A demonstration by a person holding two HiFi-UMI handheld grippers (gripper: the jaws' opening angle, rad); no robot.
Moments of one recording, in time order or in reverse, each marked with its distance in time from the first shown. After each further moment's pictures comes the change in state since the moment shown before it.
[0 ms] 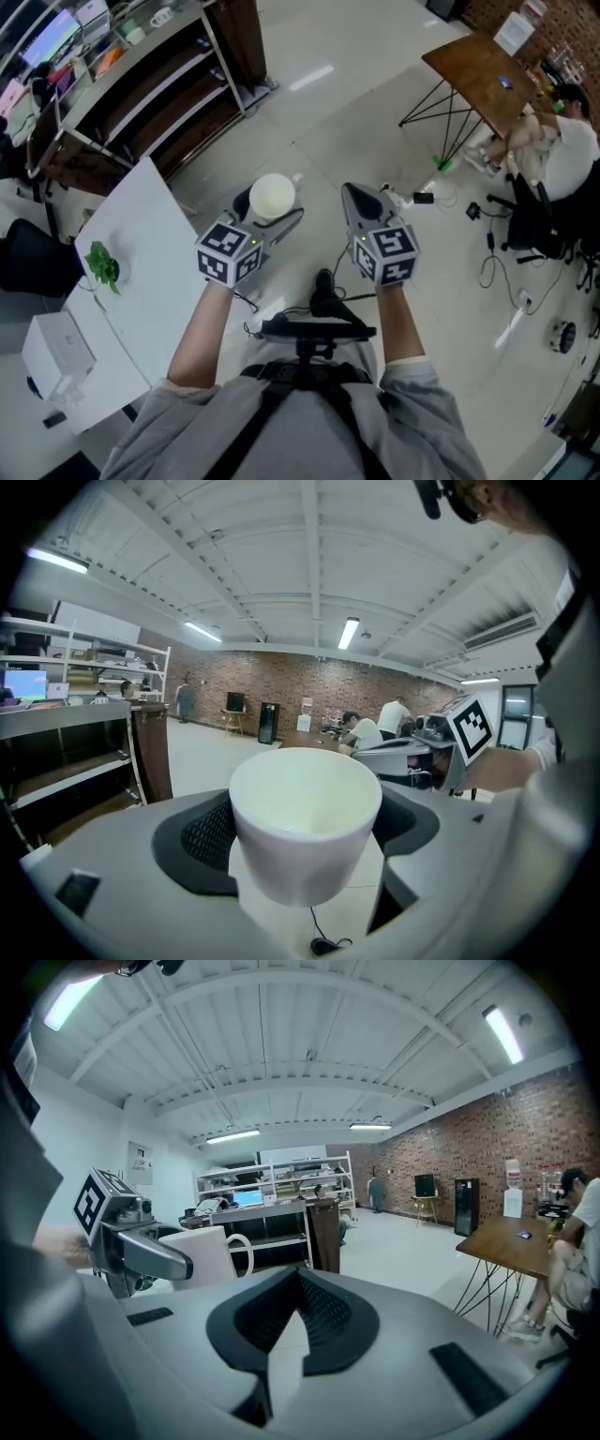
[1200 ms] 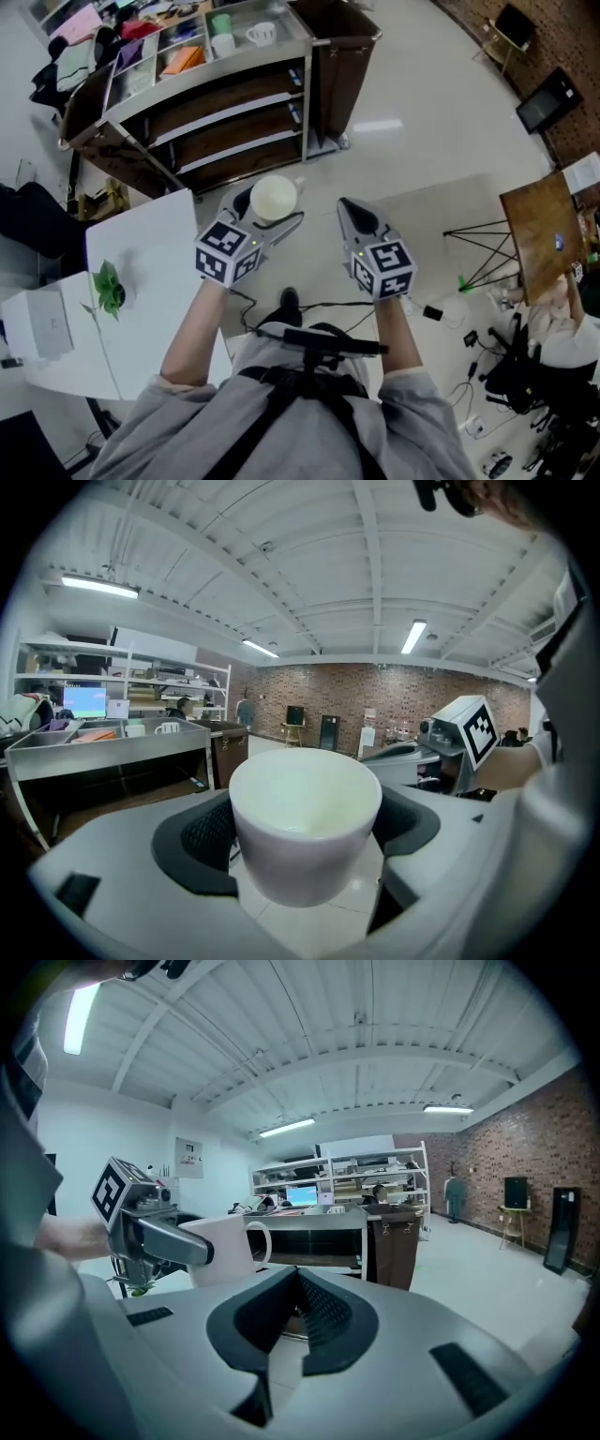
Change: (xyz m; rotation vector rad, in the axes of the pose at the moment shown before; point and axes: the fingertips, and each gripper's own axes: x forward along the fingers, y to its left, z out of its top) left arm 0.046 0.343 0.099 -0.078 -0.064 0.342; right arm 0.355 0.018 0.146 -0.175 0.027 0.406
